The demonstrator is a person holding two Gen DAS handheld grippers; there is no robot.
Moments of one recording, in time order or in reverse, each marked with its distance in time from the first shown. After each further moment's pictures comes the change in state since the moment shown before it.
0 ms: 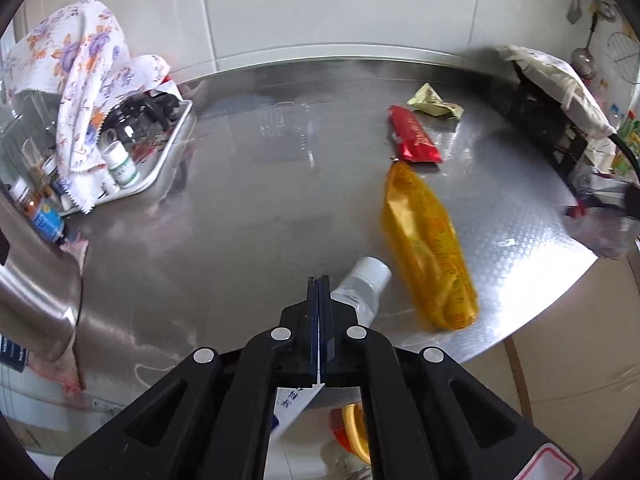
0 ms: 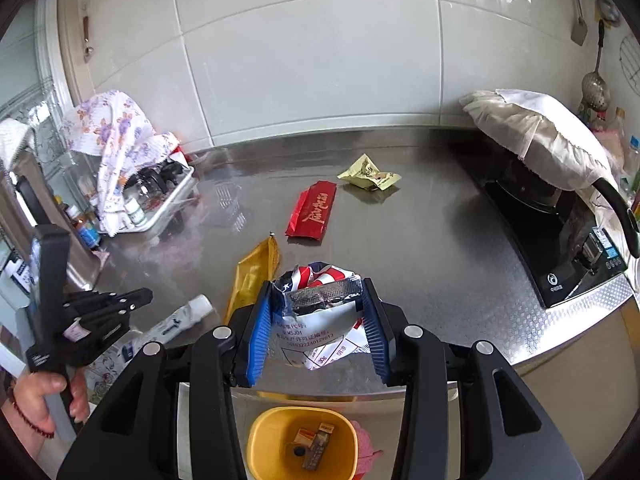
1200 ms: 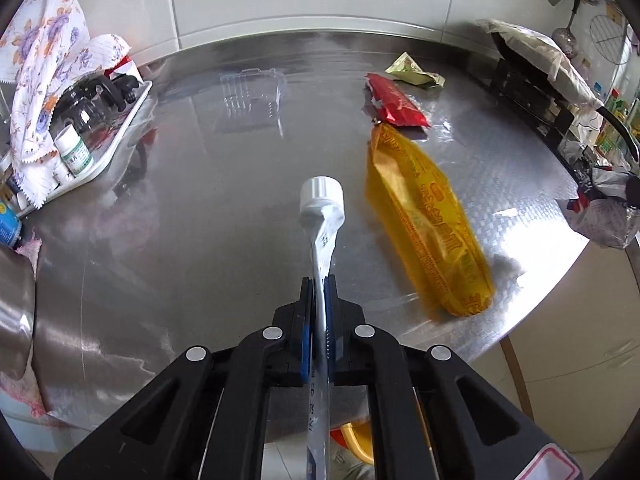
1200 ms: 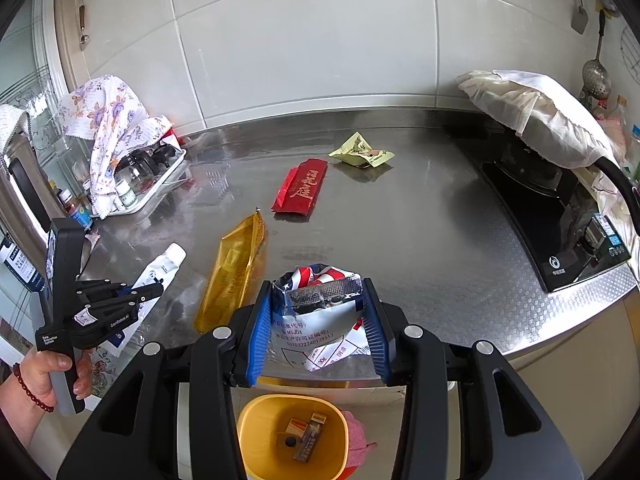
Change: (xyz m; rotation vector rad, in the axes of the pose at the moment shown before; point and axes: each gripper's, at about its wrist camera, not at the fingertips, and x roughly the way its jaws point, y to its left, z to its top) left arm 0.040 -0.005 -0.016 0.065 0.034 -0.111; right arm 0.019 -0.015 -0.020 -0.008 0.043 -0.004
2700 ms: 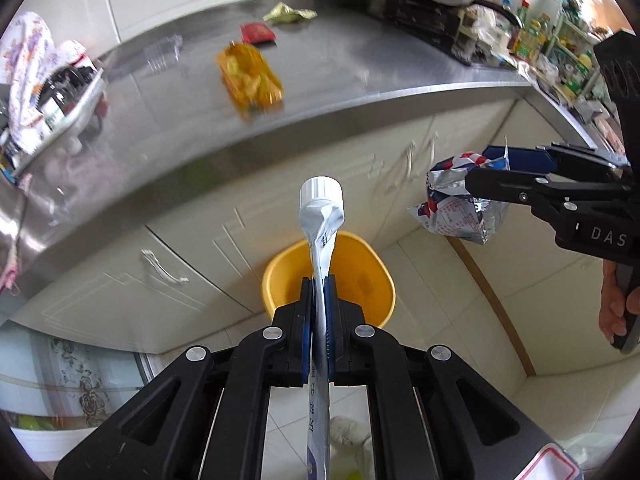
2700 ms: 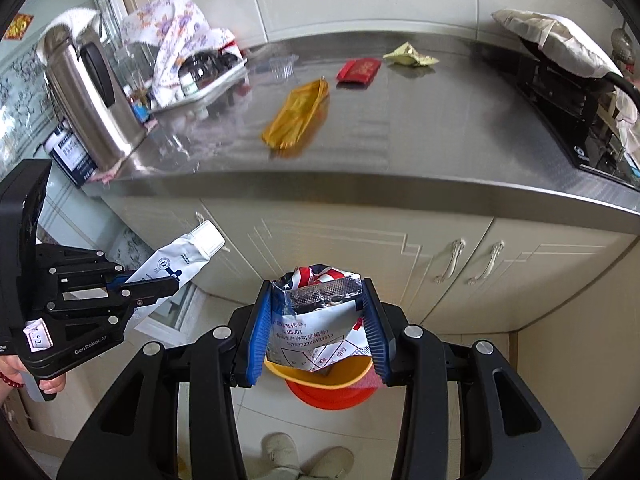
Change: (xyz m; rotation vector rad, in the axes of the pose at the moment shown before) left arm -0.077 -0.105 -0.152 0.165 0.113 -0.107; right arm -0.040 0.021 -0.146 -0.107 0.202 0.135
